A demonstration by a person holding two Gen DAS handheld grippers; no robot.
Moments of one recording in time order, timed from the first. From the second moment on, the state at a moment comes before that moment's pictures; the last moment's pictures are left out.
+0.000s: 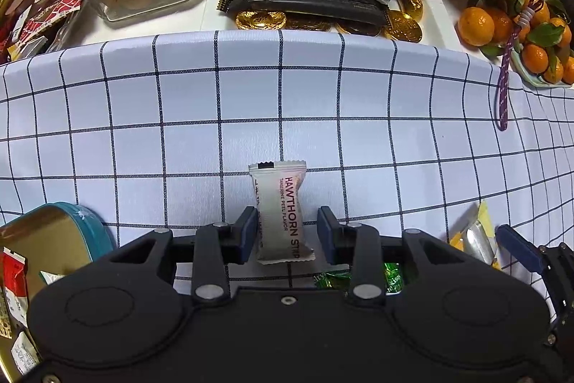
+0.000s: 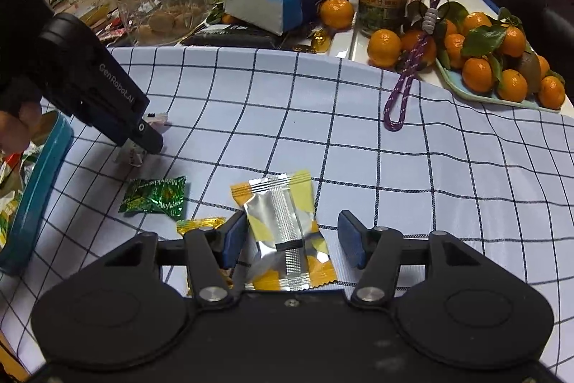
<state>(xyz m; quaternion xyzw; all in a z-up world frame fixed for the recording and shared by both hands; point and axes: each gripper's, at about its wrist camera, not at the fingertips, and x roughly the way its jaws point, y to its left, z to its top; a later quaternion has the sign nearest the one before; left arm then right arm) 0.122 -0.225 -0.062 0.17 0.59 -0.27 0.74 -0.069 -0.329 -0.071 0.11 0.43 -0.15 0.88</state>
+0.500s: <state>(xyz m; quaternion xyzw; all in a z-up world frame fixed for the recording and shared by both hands) 0.109 -0.209 -0.041 0.13 0.59 -0.24 0.76 -0.094 -0.338 -0.047 0.27 0.37 -0.24 0.86</state>
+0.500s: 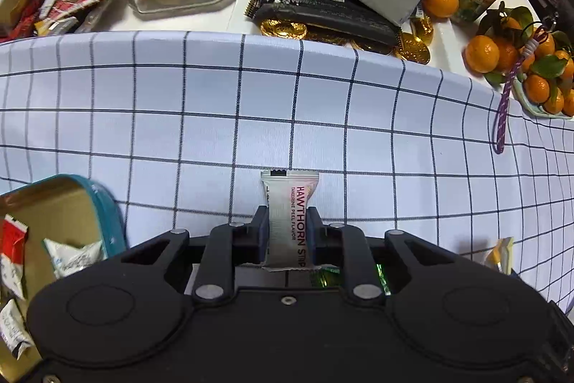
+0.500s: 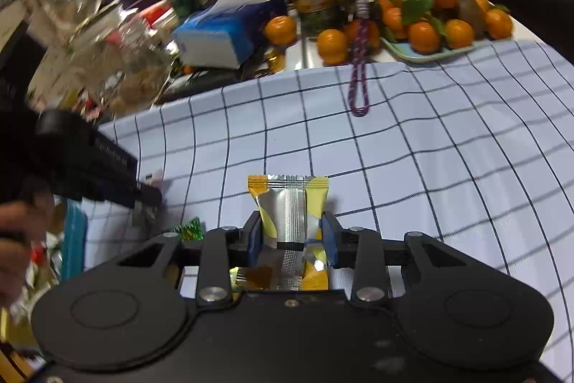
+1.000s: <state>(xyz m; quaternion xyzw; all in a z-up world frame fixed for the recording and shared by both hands) 0.051 -0.117 0.005 0.17 0.51 -0.17 0.82 -0.094 -0.290 -0.002 0.29 0.40 -0.29 0.82</state>
